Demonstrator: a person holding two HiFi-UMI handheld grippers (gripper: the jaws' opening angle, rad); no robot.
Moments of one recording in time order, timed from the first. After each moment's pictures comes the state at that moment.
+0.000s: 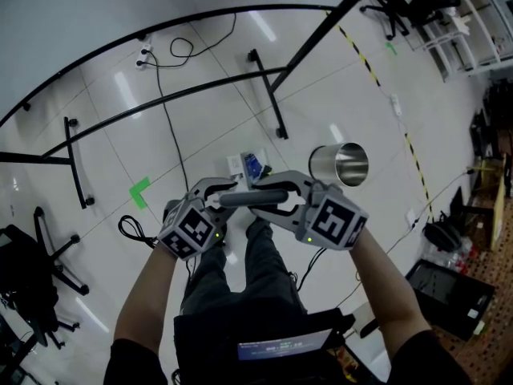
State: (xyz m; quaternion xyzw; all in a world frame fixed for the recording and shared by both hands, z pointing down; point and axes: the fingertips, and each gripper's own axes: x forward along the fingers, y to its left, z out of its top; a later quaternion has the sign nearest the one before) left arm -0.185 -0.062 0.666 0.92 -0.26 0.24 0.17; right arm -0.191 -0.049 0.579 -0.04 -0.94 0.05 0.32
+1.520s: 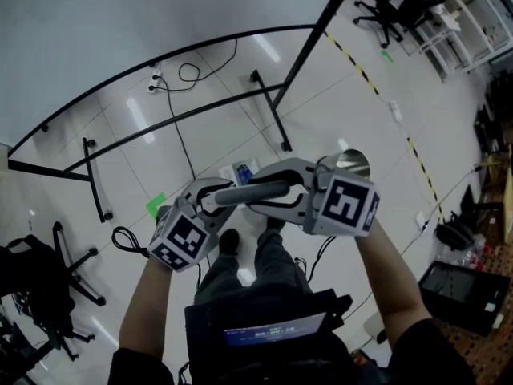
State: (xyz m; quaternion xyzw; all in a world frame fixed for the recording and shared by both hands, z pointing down) left arm -0.204 -0.050 0.538 0.92 -0.29 0.25 0.10; right arm -0.203 -0.036 0.455 -0.06 -0.96 0.06 0.26
